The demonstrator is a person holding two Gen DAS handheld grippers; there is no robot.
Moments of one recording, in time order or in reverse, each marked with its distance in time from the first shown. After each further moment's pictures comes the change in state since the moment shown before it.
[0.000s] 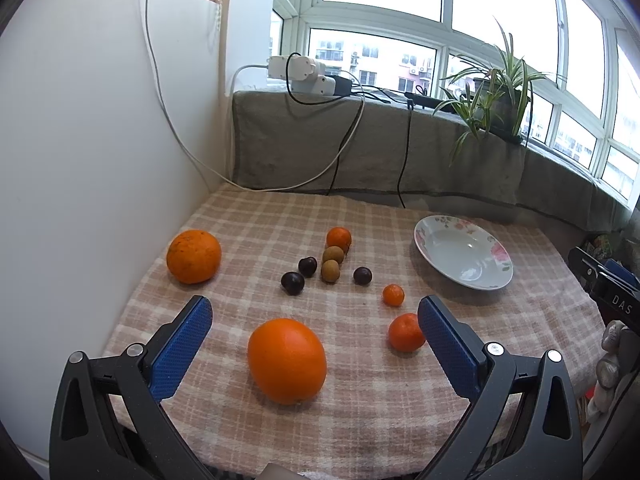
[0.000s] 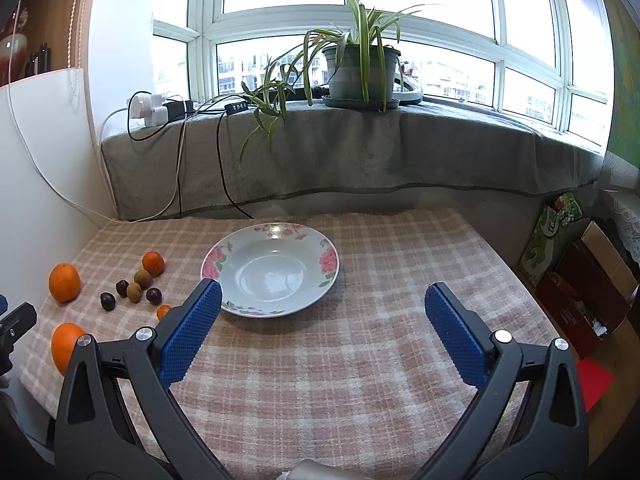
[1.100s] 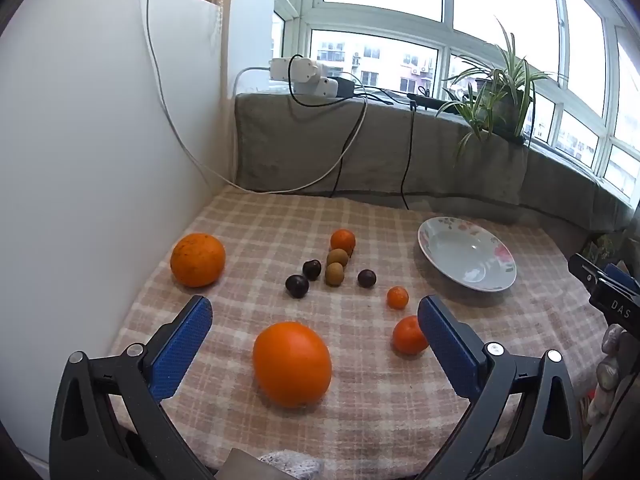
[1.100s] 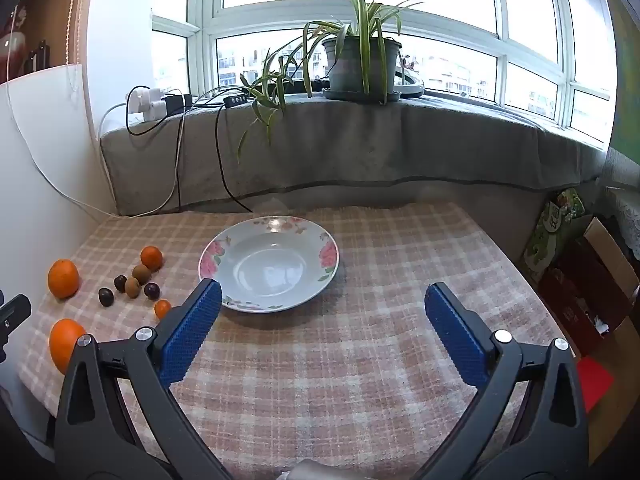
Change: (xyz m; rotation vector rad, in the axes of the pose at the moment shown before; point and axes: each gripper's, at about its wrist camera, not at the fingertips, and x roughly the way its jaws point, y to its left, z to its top) left arm 0.001 0.000 0.001 0.002 -0.004 0.008; right arm 0.004 0.000 -0.001 -0.010 0.011 -0.002
